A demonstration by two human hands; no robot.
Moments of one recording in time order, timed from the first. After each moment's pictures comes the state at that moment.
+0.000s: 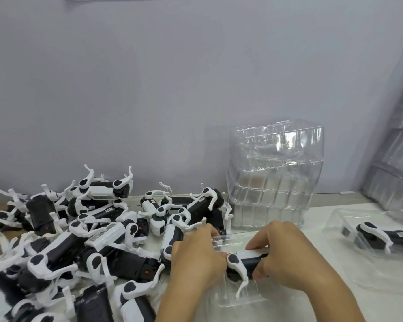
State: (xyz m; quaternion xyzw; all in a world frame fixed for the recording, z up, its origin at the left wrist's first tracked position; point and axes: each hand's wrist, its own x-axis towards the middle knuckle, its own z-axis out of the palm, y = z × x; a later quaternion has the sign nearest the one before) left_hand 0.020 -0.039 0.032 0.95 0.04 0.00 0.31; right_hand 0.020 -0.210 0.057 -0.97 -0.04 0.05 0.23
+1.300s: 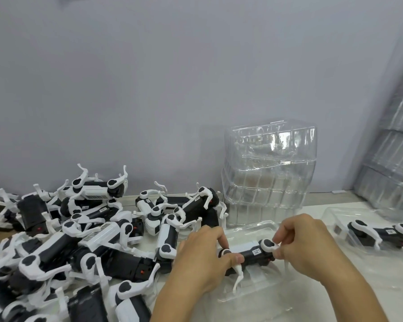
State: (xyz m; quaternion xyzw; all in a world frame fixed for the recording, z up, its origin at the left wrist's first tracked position) left_hand 0.016 -0.045 0.033 0.94 -0.06 -0.02 0.33; right_hand 0.020 -0.246 0.057 -0.94 0.08 -0.01 0.33
